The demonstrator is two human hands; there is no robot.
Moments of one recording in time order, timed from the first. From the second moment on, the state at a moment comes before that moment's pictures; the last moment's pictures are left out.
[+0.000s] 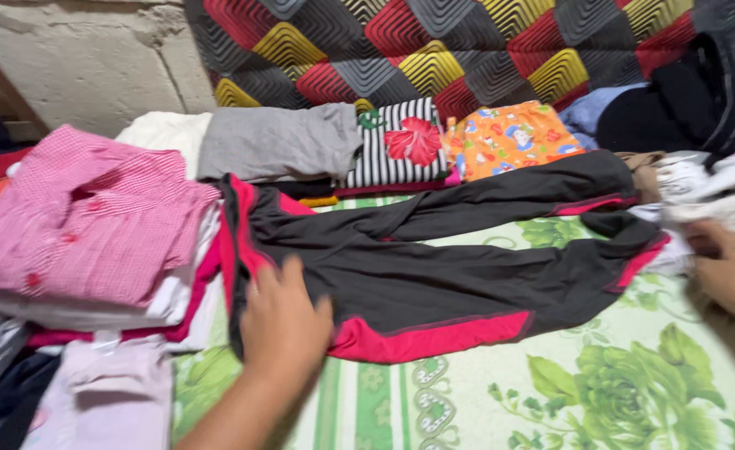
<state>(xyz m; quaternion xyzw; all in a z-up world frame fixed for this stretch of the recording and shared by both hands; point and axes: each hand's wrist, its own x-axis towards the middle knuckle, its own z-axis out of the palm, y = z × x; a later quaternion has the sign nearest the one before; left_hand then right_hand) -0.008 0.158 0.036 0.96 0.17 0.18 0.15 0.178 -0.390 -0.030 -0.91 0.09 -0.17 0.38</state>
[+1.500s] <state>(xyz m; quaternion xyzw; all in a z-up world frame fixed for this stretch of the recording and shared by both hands) -0.085 0.247 0.031 0.94 0.25 -0.03 0.21 0.062 -0.505 -0.101 -0.94 0.11 -0.12 0.30</state>
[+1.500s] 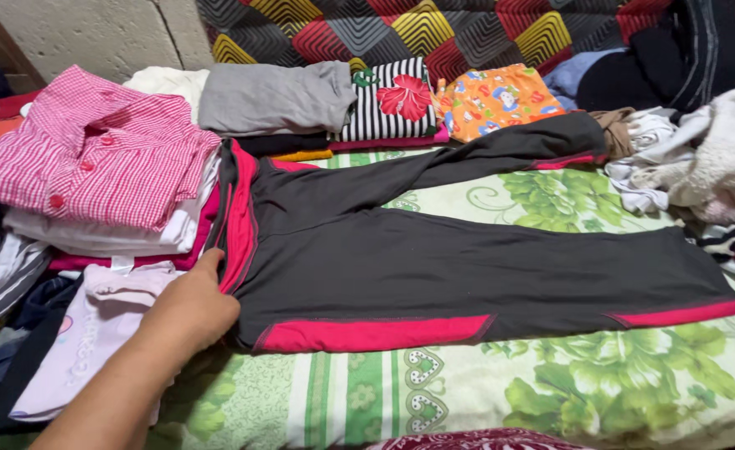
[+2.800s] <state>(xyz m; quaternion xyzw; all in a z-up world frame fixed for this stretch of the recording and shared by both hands) -0.054 0.133 0.013 1.00 0.01 0.07 0.05 0.078 -0.385 -0.047 -0.98 -0.03 -0.18 0.00</state>
